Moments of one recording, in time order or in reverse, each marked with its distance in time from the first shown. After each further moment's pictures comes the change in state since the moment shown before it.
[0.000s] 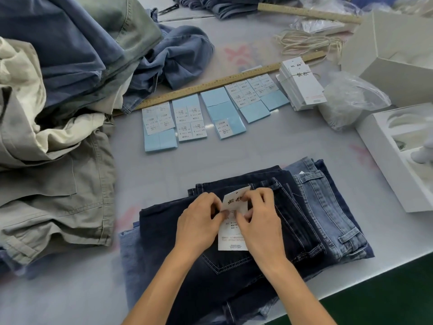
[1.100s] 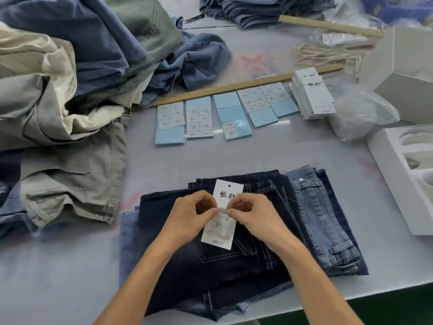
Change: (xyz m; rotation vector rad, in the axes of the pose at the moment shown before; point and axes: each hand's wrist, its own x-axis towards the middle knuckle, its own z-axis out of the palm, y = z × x) left_hand -0.018 0.007 -0.016 -0.293 -0.032 -0.006; right_hand 0.033 0.008 -0.039 0.286 -0.527 0.117
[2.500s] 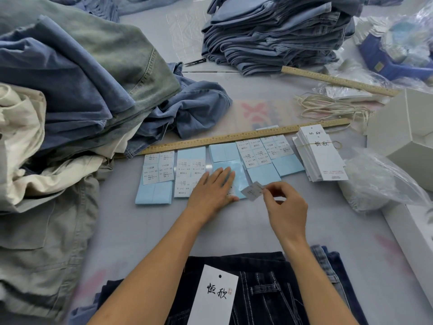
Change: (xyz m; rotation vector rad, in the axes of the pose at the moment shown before) left_hand 0.274 0.000 0.020 1.014 -0.060 0.248; right_hand 0.168 -0.025 -0.090 -0.014 0.676 -0.290
